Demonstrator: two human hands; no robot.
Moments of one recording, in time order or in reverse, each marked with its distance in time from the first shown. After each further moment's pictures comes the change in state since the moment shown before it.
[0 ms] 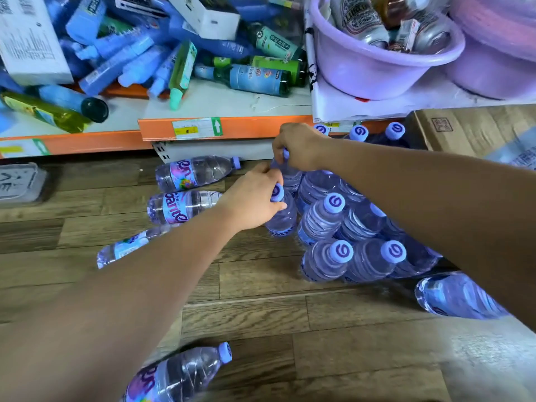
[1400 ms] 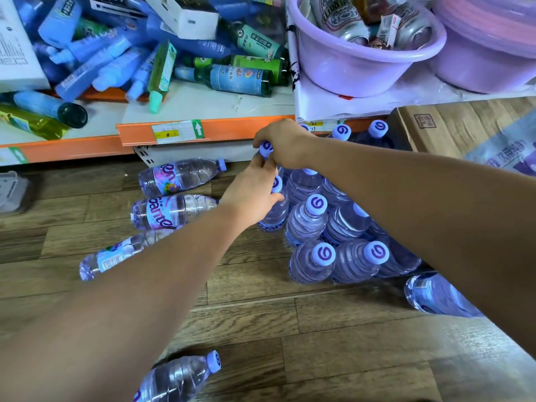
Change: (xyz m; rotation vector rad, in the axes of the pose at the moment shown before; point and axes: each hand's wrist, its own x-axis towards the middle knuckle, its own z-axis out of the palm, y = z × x) left_hand 0.024 0.029 0.008 0.056 0.010 -0.062; right_hand -0.006 0.007 -0.007 0.069 0.050 0.069
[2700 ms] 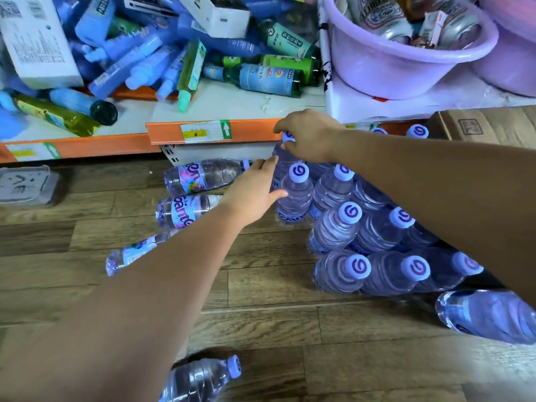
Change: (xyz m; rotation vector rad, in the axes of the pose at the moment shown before) left_hand 0.008 -0.055 0.001 -0.040 -0.015 -0.043; right_hand 0.034 0.001 0.000 -0.124 0.052 -0.066
